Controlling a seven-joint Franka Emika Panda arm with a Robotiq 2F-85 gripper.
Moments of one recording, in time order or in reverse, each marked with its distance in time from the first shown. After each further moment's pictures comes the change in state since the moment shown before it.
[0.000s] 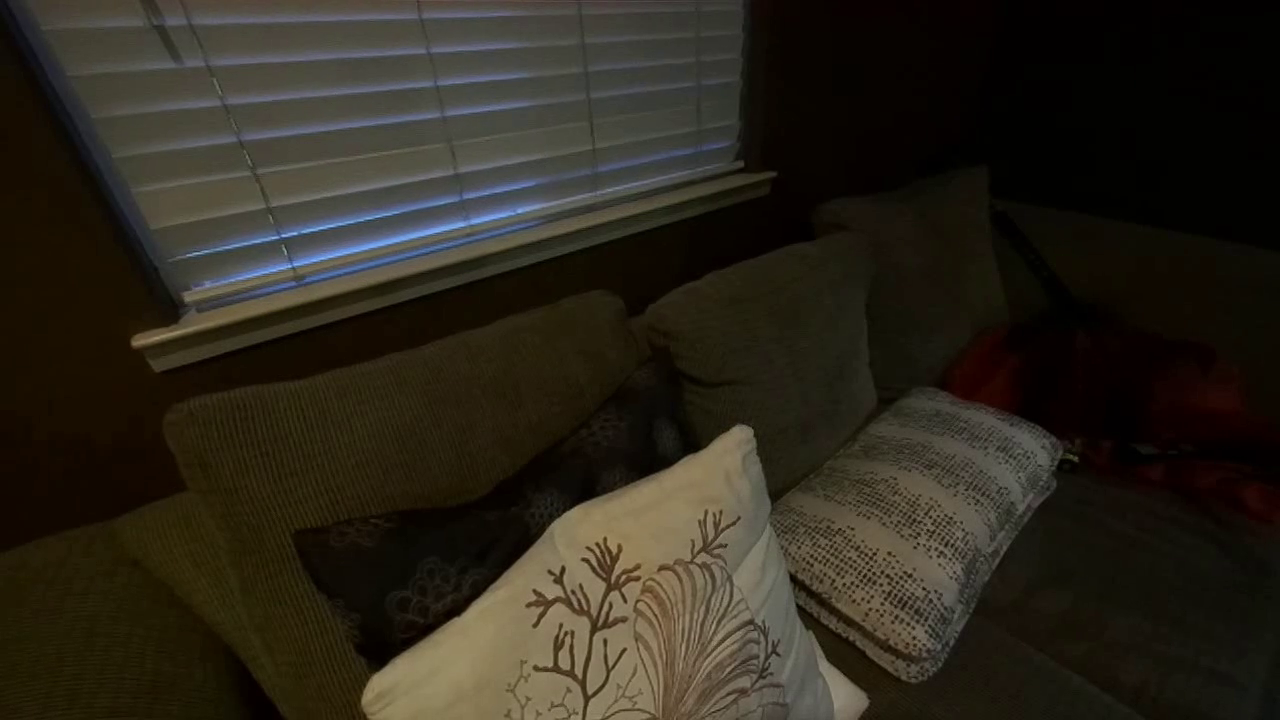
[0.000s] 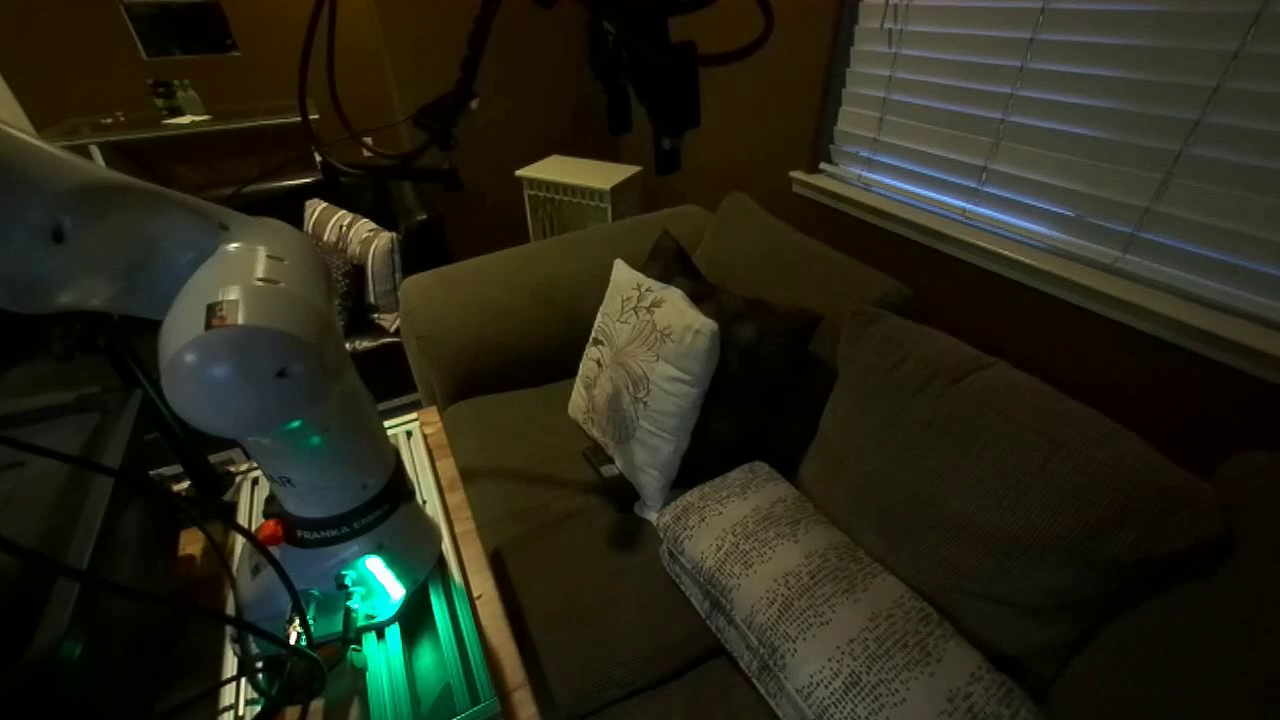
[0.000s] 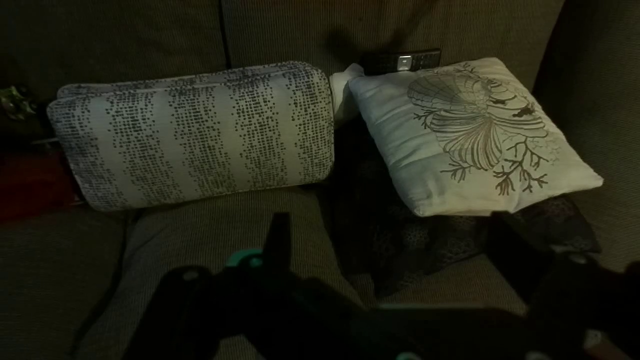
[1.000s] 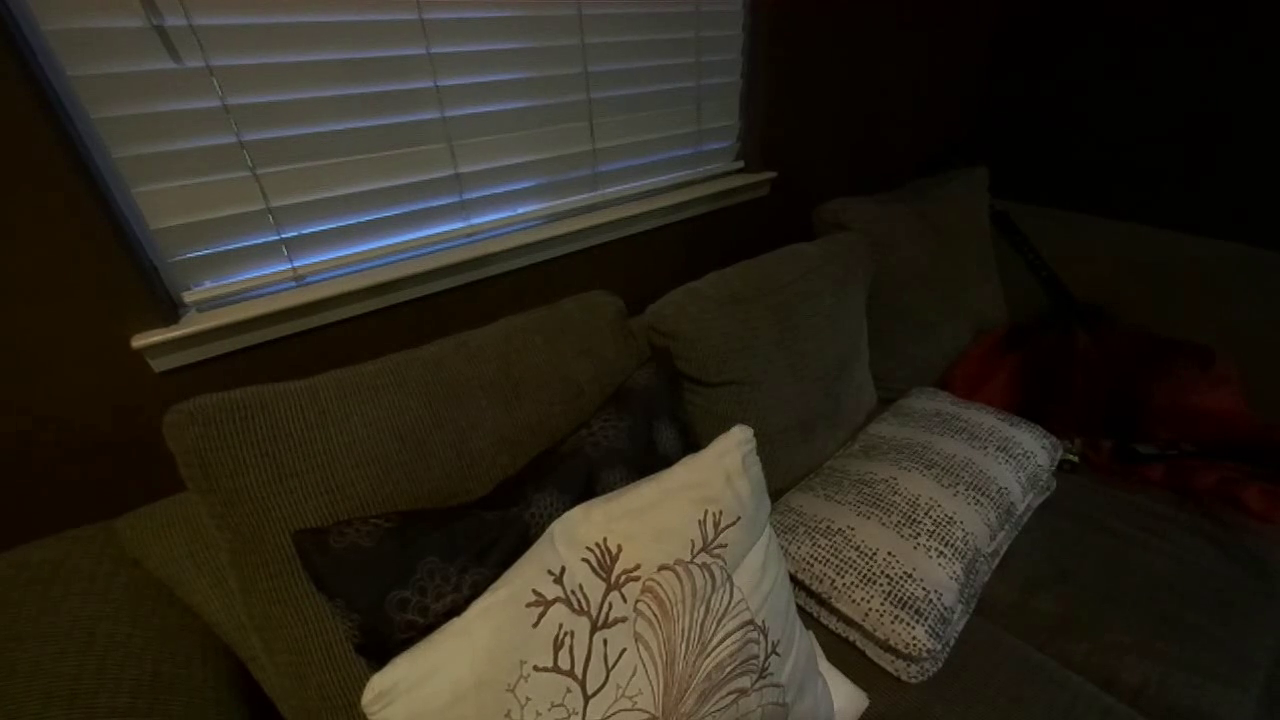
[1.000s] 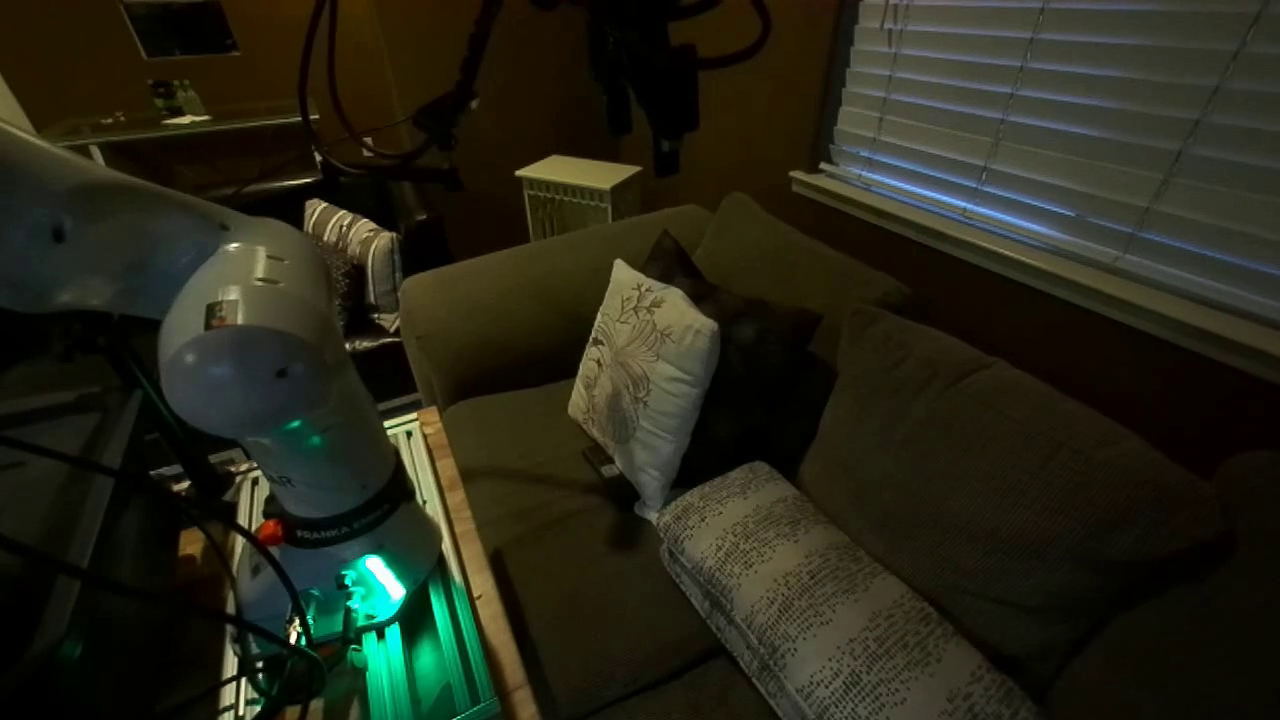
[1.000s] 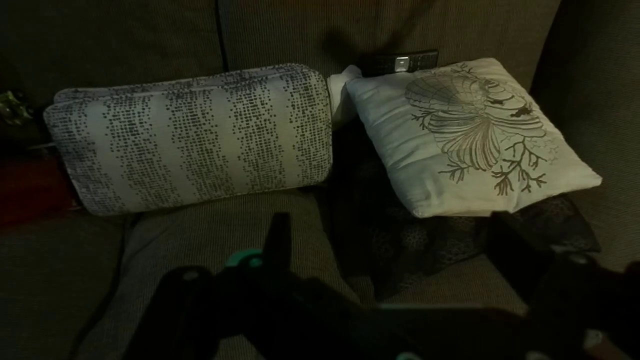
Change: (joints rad) arm 0.000 0.008 0.002 0.000 0.008 0.000 0.009
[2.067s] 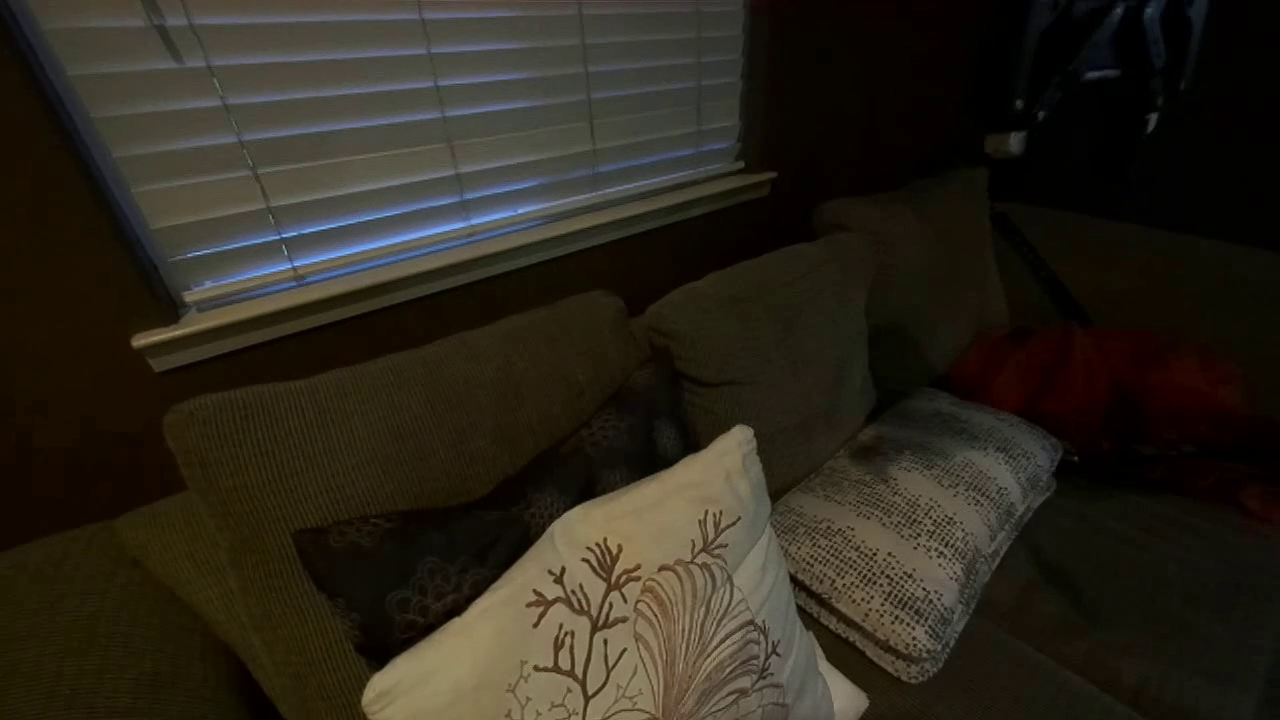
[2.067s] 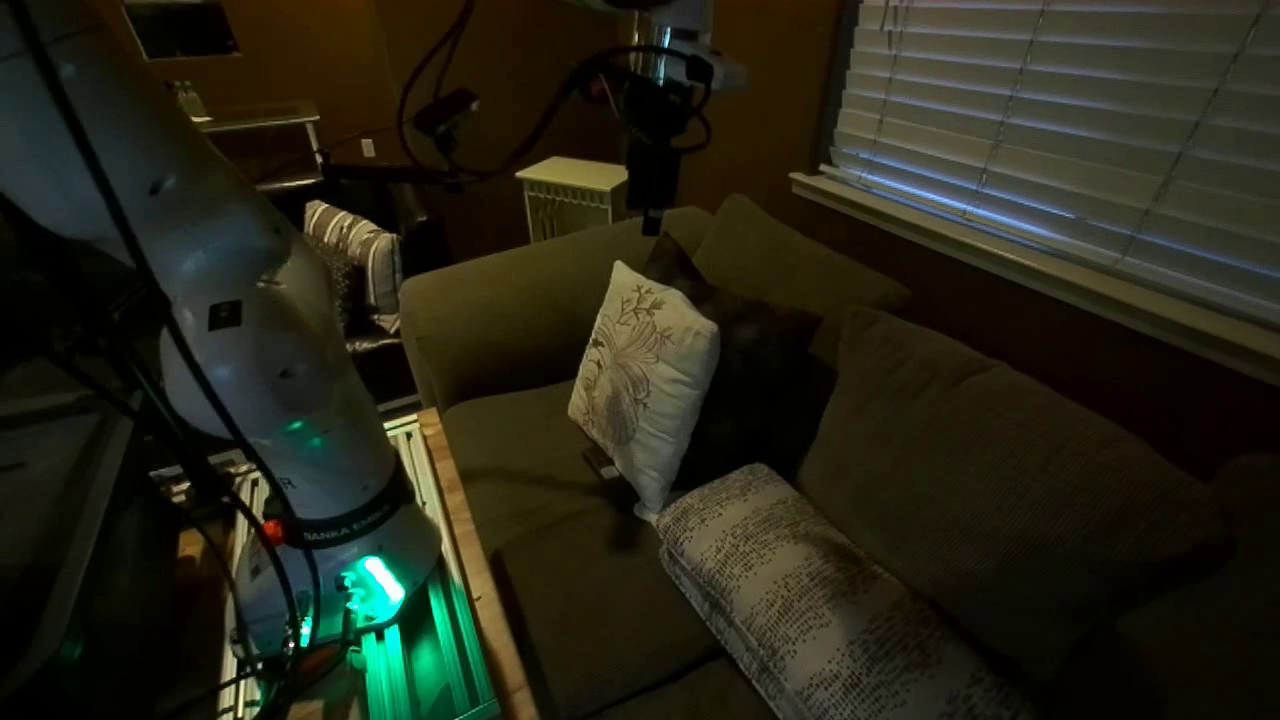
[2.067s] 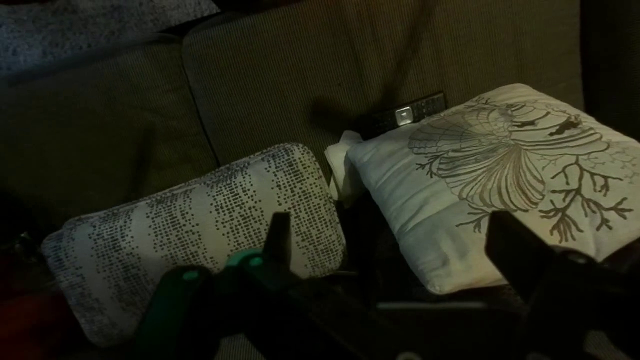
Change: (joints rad) arm 0.010 0.506 0.339 0.141 0.058 0.103 0.507
